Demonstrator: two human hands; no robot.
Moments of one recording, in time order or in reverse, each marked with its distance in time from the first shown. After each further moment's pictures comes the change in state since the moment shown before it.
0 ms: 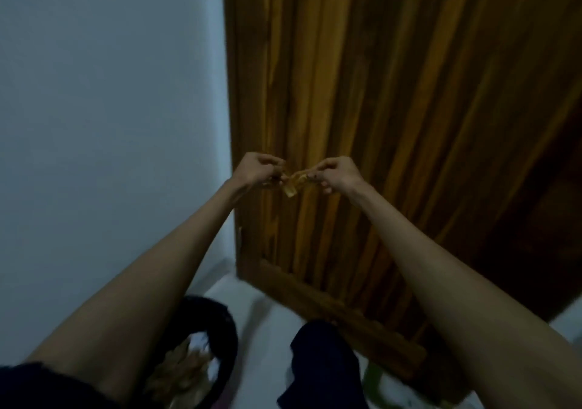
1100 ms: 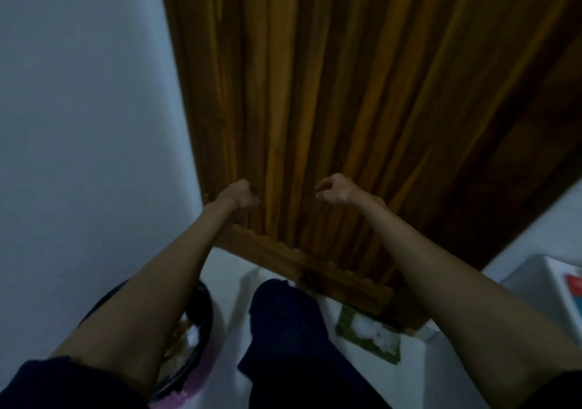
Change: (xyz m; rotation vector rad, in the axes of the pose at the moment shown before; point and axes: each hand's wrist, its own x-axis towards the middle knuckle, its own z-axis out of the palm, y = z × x) left_hand 0.021 -0.120 0.081 0.592 -0.287 -0.229; right_hand 0.007 0.155 -0.014 -0.414 -0.200 0.195
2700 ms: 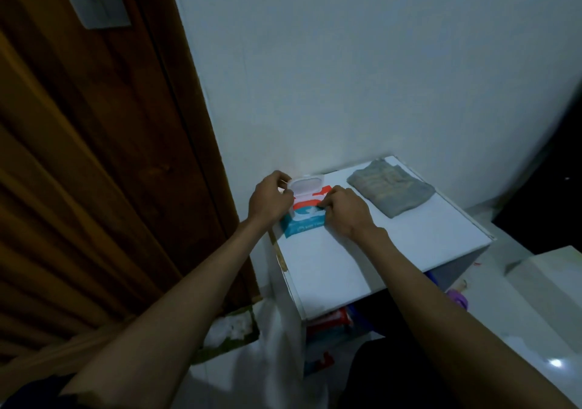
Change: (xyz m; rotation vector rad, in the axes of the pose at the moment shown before) left_hand -0.083 0.493 0.437 -0.115 -0.186 0.732; right_hand -0.278 0.497 -0.154 -0.101 0.647 0.530
